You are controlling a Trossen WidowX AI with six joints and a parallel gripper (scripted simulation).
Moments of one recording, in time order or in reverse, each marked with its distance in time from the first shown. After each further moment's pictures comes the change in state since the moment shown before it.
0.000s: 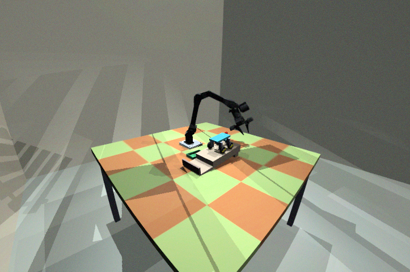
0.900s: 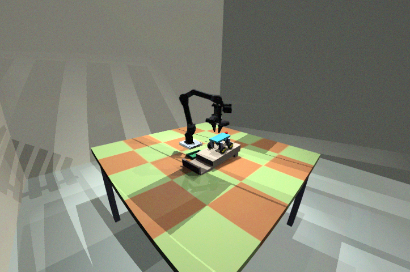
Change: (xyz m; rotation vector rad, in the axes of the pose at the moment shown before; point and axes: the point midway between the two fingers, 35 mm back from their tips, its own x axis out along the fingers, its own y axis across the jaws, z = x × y) arm -0.104 -0.178 0.035 0.428 -0.033 -0.565
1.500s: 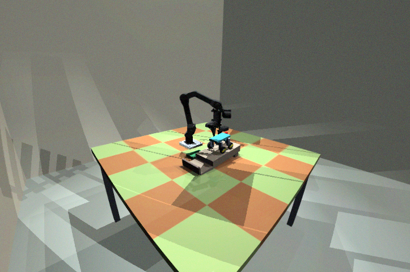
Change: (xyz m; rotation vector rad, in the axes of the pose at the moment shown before) arm 0.040 -0.002 0.001 0.011 -0.001 -0.003
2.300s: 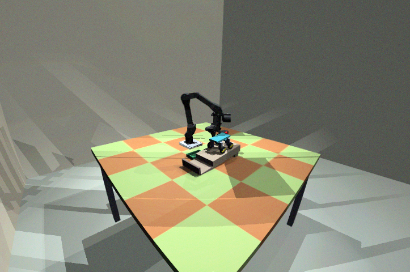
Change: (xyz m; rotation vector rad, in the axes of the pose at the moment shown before) arm 0.030 0.000 0.000 0.004 -0.001 -0.001
